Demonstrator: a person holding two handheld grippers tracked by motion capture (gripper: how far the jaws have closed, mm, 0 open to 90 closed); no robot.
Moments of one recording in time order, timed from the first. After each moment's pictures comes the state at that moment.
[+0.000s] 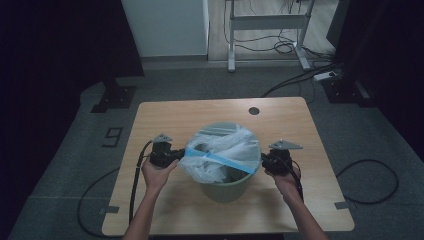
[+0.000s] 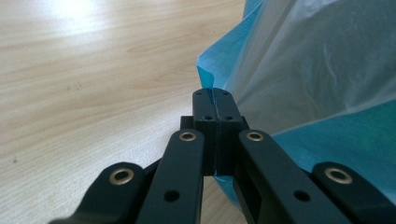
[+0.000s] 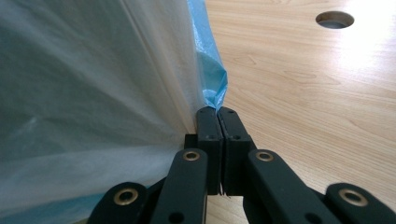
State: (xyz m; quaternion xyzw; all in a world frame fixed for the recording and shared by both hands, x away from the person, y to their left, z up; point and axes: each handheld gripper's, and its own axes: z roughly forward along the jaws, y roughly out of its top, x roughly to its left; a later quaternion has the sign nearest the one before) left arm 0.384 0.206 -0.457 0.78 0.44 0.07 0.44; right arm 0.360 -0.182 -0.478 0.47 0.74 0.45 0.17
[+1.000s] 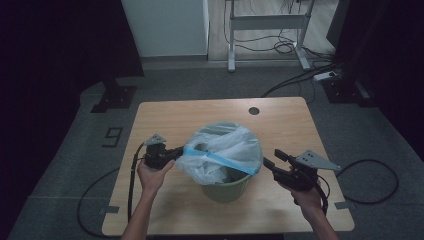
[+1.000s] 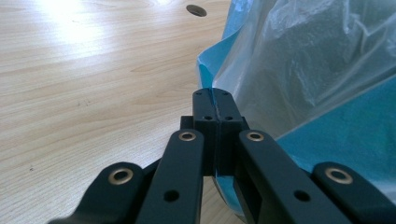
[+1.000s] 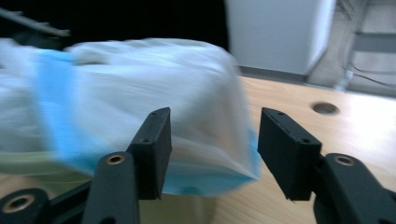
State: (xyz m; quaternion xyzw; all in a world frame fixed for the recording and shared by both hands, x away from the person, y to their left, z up) left arm 0.371 0.218 -0.445 0.76 0.43 0.09 0.48; right arm 0.279 -0.210 -0.416 0.39 0.69 0.57 0.22
